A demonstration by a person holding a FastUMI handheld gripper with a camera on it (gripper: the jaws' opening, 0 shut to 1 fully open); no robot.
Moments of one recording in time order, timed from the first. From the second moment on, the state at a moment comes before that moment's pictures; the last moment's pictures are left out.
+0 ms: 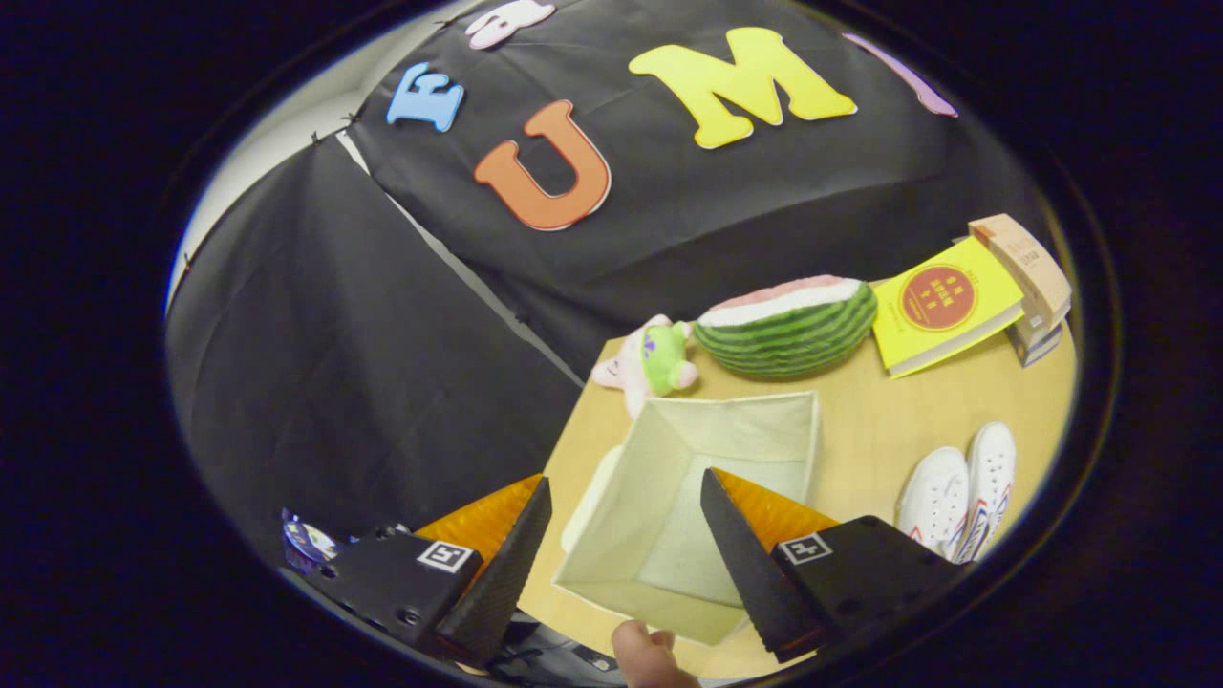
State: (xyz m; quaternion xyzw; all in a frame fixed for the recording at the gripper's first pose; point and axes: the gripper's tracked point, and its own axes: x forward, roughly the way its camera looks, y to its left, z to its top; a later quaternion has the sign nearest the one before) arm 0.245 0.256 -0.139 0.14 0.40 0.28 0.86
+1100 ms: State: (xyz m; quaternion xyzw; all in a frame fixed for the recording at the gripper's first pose) arm 0.213 -0.013 -0.319 -0.10 0.59 0.06 0.80
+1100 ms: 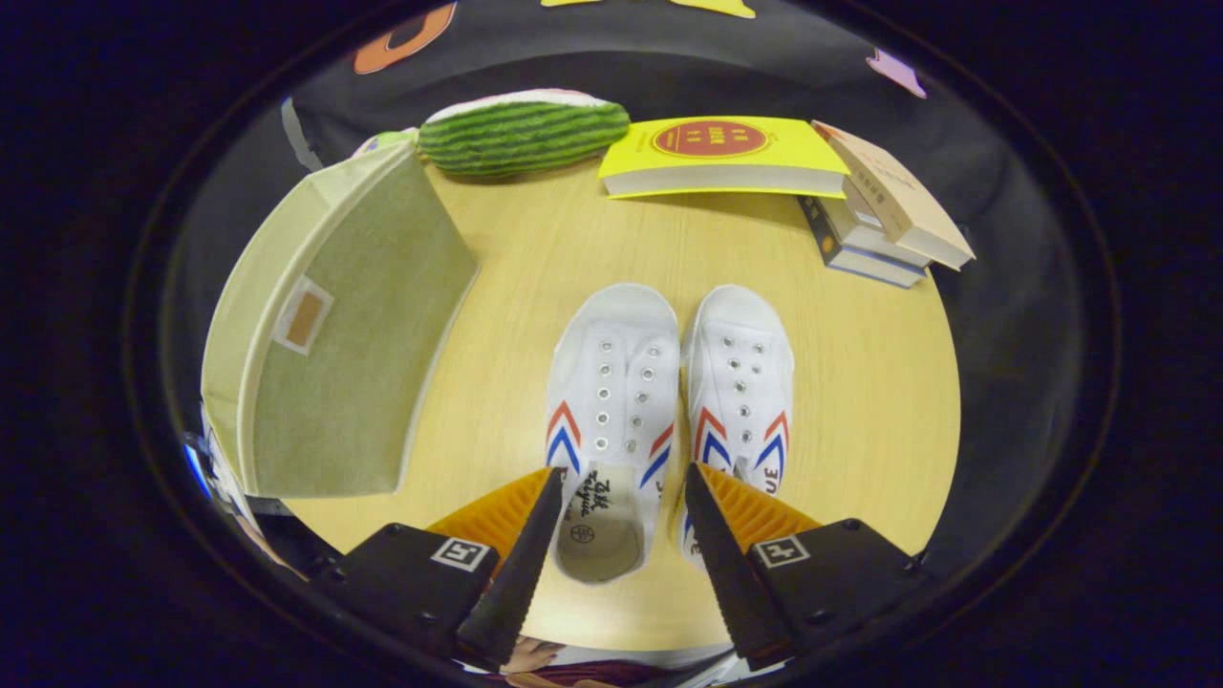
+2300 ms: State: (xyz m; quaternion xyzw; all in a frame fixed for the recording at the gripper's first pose) arm 0.215 -0.011 -0.357 0.06 0.61 0.12 0.78
